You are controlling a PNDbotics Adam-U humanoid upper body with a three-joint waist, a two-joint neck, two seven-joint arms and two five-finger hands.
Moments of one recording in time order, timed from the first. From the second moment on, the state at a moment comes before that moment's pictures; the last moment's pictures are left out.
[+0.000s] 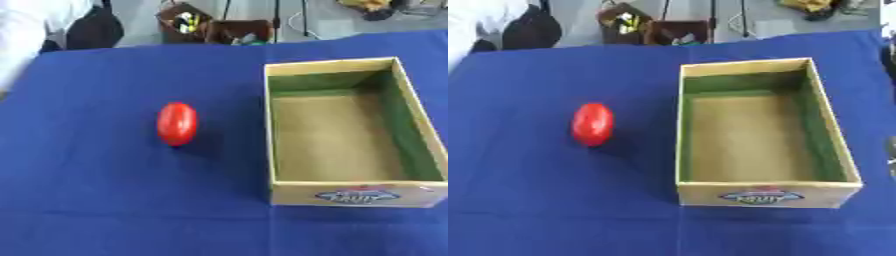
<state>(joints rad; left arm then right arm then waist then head) -0.16 0.22 0.42 -1.98 0.01 -0.66 0.10 -0.67 -0.48 0.12 -1.98 0.03 -0.07 -0.31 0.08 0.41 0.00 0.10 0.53</state>
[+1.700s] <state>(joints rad) -0.07 0.47 0.42 -1.98 -0.14 -0.58 0.17 -0.67 -0.51 0.12 -1.98 0.04 -0.08 -0.31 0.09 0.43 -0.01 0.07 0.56</state>
